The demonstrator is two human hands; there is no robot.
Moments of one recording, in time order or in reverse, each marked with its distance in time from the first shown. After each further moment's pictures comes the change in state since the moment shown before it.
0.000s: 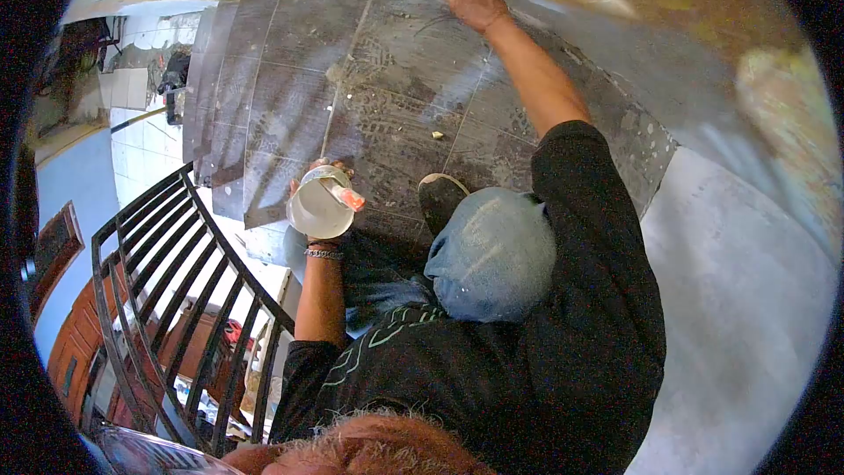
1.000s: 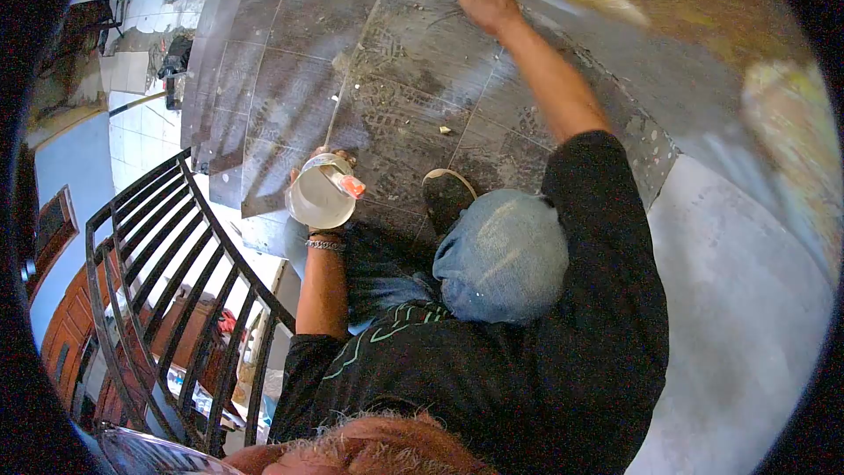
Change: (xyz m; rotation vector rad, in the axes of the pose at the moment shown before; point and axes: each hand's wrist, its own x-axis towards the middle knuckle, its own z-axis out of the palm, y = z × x) left_hand 0.004 0.002 -0.004 -0.052 -0.040 0.026; right_hand -0.001 -0.008 0.002 0.157 -0.182 0.077
